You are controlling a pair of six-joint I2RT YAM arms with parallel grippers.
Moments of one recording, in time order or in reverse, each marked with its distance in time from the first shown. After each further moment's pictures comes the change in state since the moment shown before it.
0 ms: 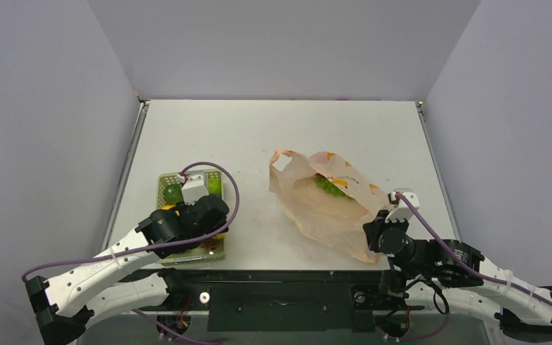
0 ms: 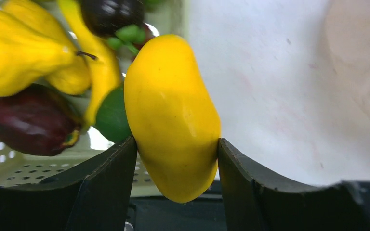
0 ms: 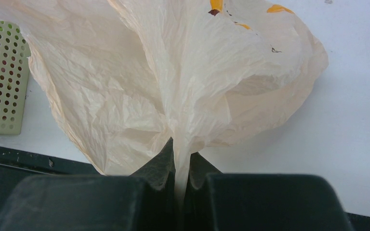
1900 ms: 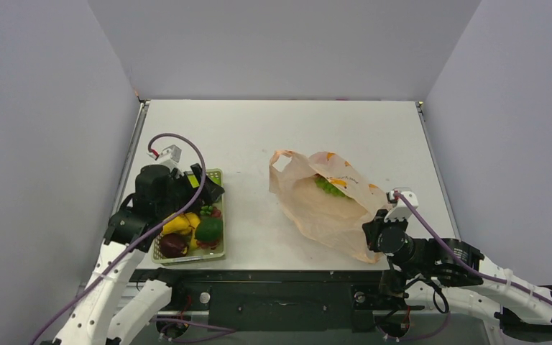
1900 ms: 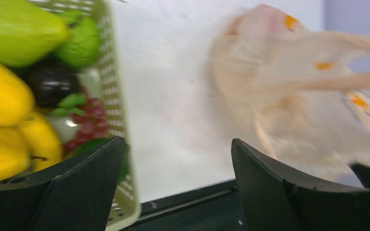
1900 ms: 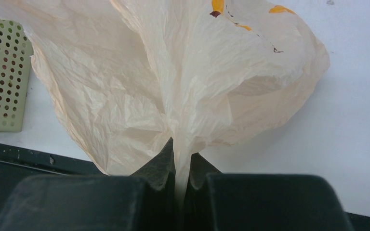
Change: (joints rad) left arm 0.696 -0.045 0.057 0.253 0.601 0.387; right arm 0.000 0.013 0.006 -0.001 -0.007 -0.004
